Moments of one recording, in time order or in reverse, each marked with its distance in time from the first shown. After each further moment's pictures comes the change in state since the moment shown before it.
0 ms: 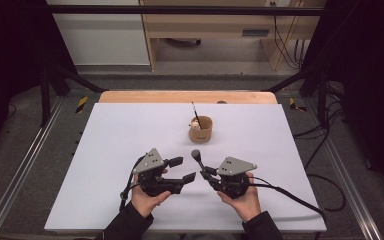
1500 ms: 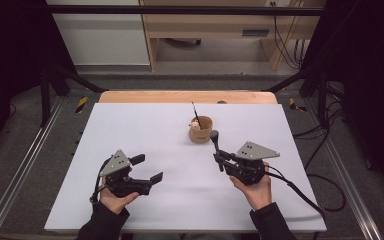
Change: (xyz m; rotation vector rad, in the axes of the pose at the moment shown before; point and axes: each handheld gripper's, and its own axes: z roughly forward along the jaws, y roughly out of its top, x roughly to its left) left arm 0.042 -0.022 -0.064 0.014 0.190 0.001; right arm -0.033 0.020 -0.030 -0.106 -0.084 0.099
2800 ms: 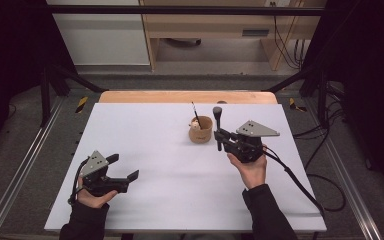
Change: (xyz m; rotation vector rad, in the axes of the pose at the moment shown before) left arm 0.044 -0.021 -0.036 0.062 0.169 0.030; right arm -0.028 0.031 0.021 -0.074 -0.073 0.079
